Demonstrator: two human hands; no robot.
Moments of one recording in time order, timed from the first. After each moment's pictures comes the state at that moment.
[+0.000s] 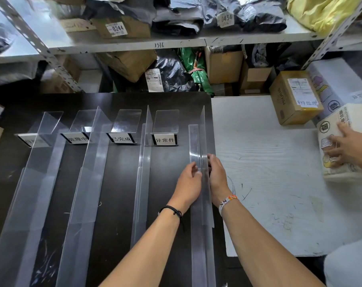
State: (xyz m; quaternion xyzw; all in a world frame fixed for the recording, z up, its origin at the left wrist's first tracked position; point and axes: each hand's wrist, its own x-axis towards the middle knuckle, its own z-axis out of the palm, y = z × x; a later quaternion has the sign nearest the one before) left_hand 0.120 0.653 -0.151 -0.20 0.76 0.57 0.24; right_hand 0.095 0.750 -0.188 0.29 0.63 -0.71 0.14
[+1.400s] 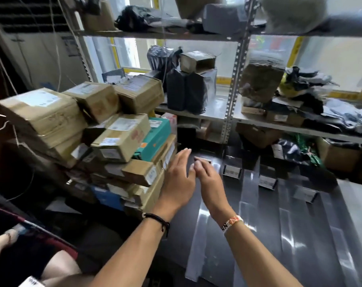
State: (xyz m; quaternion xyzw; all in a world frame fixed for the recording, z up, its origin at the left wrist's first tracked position) left_hand 0.338 0.145 0.064 -0.11 0.89 0.38 -0.22; right_hand 0.293 0.247 0.038 -0.15 0.73 -0.66 0.09
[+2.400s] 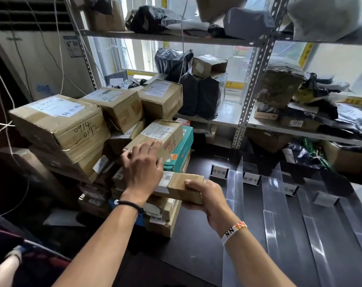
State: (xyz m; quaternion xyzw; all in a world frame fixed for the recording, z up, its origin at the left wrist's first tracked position) left_hand 0.346 -0.065 0.079 -0.17 0.94 0.05 -0.29; right_hand 0.321 0.124 0.046 0.06 0.62 -0.74 0.26
